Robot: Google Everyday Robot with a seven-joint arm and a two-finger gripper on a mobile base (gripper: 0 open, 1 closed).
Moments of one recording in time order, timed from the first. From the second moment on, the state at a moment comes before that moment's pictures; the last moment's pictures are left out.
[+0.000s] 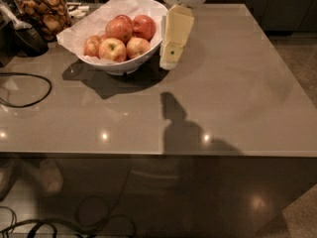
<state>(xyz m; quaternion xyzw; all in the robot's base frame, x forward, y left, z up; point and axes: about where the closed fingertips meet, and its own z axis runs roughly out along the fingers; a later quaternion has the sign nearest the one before) 0.556 -0.021 1.019 -0.70 0.68 -0.01 0.22</state>
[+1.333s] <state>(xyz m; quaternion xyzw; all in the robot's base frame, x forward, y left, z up) 0.611 0.044 1.035 -0.71 0.65 0.04 0.26</state>
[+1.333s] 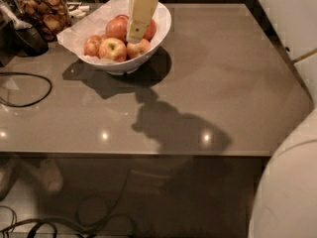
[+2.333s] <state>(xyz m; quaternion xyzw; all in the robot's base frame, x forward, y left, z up) 0.630 0.074 1.003 -0.73 0.64 0.07 0.23</state>
